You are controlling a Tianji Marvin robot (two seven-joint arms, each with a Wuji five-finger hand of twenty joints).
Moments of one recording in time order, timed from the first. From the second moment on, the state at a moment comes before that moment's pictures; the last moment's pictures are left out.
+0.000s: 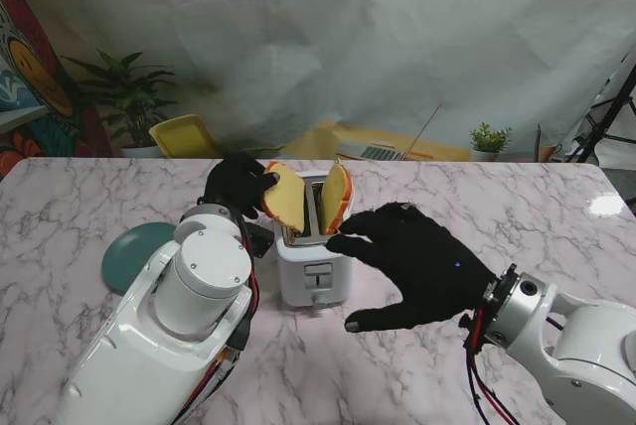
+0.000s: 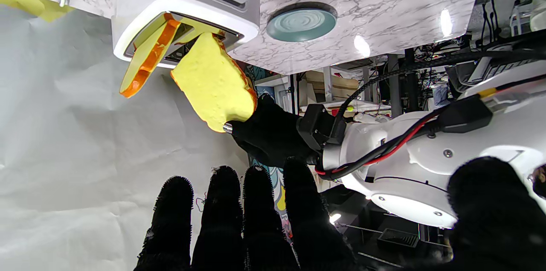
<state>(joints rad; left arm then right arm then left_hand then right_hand) 1.41 -1.31 -1.08 -1.96 0.21 0.80 0.33 -1.93 -1.03 1.57 -2.35 -0.82 -0.45 0.37 1.26 -0.33 0.12 -0.04 0.64 0.31 0.85 0.52 0.94 0.27 0.68 0.56 1.03 0.23 0.76 0.80 0.77 0.24 1.24 0.62 0.20 -0.19 0.41 -0.07 0.38 0.18 0.19 0.43 0.27 0.17 0.48 0.27 0.34 0.07 0.19 0.19 0.00 0.12 0.71 0.16</state>
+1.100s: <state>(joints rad) 1.41 -1.28 -1.08 -1.96 0.24 0.86 0.24 -1.94 -1.03 1.58 -2.36 -0.83 -0.44 0.37 1.26 -0.33 0.12 -0.04 0.64 0.32 0.85 0.54 0.95 0.27 0.69 0.56 1.04 0.24 0.78 0.80 0.78 0.25 1.28 0.62 0.20 -0.18 0.39 -0.07 0.38 0.18 0.20 0.43 0.27 0.16 0.48 0.27 0.34 0.07 0.19 0.19 0.01 0.12 0.71 0.16</state>
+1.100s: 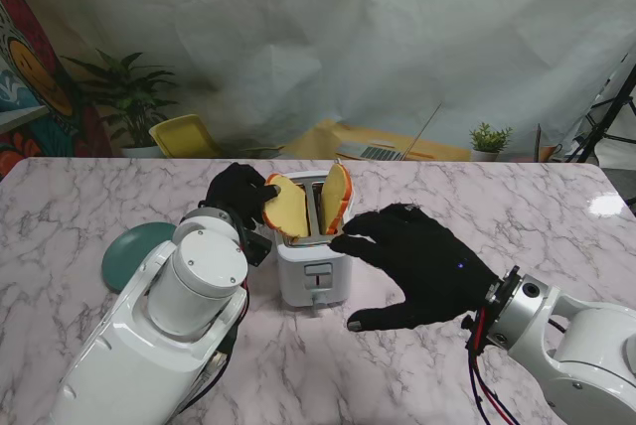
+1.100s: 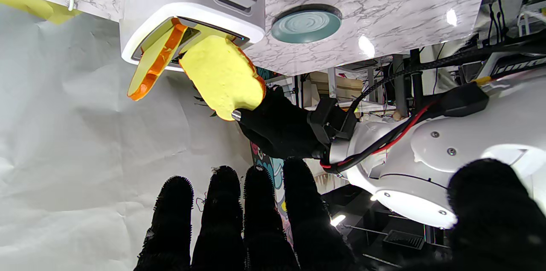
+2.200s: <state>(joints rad) 1.35 -1.36 -1.02 -1.84 0.20 0.87 0.39 -1.95 -1.03 1.58 -2.36 -0.85 -0.45 0.38 1.25 -0.30 0.08 -0.04 0.63 0.33 0.88 0.57 0.94 0.27 0.73 0.53 1.03 0.24 0.80 0.79 0.77 0.25 1.29 0.60 0.20 -0.16 0.37 -0.07 0.38 0.18 0.20 0.43 0.27 0.16 0.48 0.27 0.34 0.07 0.19 0.19 0.01 0.12 0.71 0.16</state>
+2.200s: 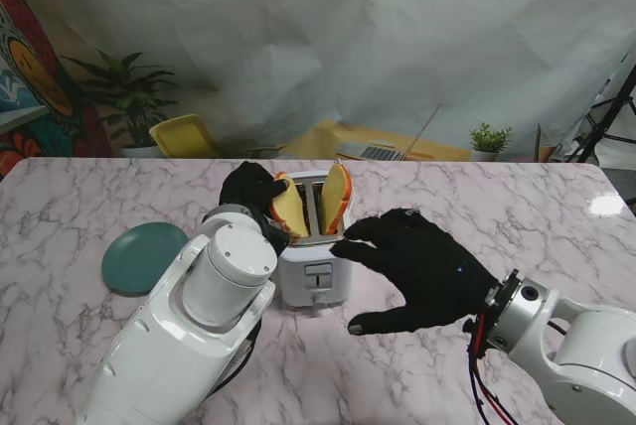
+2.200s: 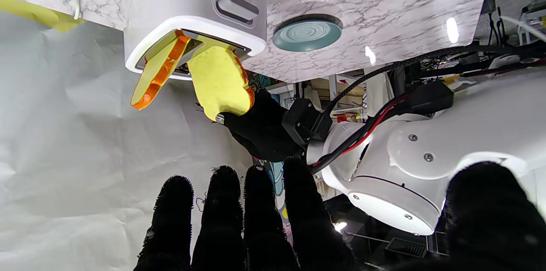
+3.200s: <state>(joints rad) 1.28 -1.40 -0.98 -1.74 0.22 0.87 0.48 -1.99 -1.03 1.60 -2.36 -0.85 -0.45 0.37 1.25 -0.29 0.08 -0.04 0.61 0.34 0.89 0.57 0.91 0.29 0.73 0.53 0.99 0.26 0.80 0.78 0.73 0.26 1.28 0.60 0.22 -0.16 0.36 -0.07 0.38 0.18 0.20 0.43 0.27 0.16 0.48 0.27 0.34 0.07 0.19 0.19 0.01 0.12 0.71 0.16</state>
